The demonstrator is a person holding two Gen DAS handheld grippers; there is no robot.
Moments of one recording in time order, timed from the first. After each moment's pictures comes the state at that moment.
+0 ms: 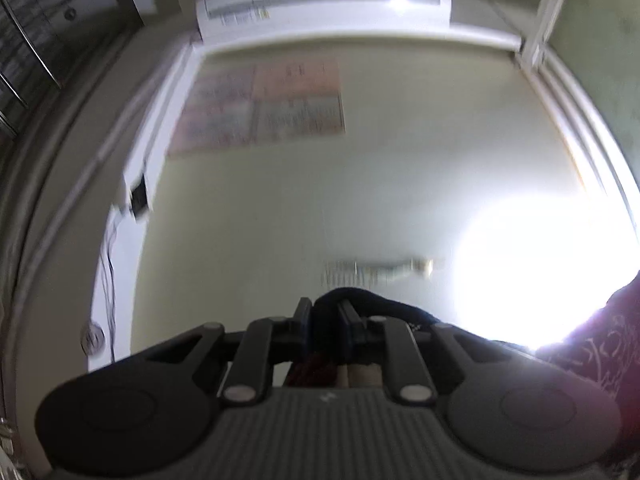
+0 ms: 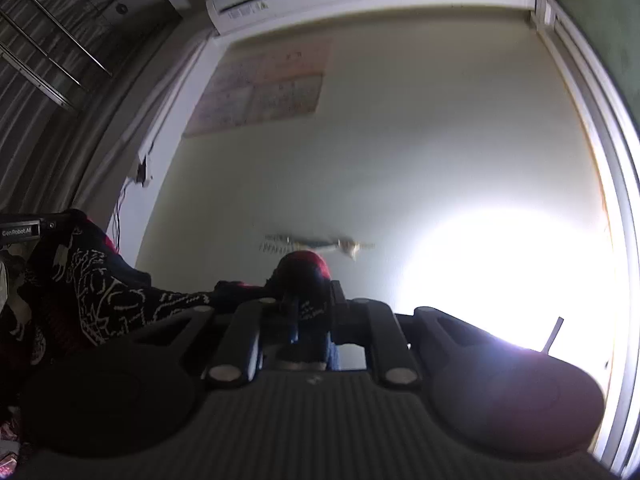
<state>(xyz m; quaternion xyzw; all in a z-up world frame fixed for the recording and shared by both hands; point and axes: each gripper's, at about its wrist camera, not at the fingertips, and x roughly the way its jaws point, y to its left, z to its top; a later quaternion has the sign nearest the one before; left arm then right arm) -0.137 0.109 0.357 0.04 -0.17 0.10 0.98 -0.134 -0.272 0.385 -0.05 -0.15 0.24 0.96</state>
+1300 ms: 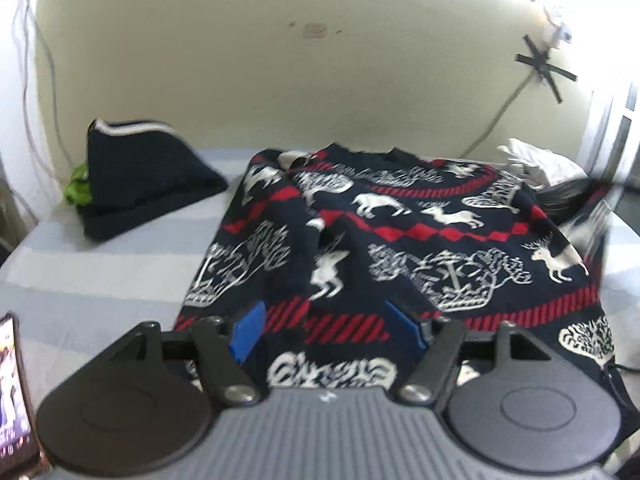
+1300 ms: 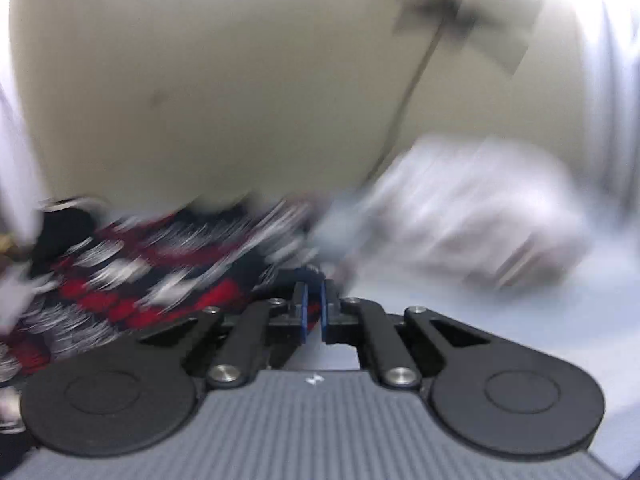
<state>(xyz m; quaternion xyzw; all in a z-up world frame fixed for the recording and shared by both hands) -0.048 0.145 0.021 -0.02 0.34 -0.02 0.94 0.038 -0.222 0.058 -0.06 0.17 0.01 0.98</state>
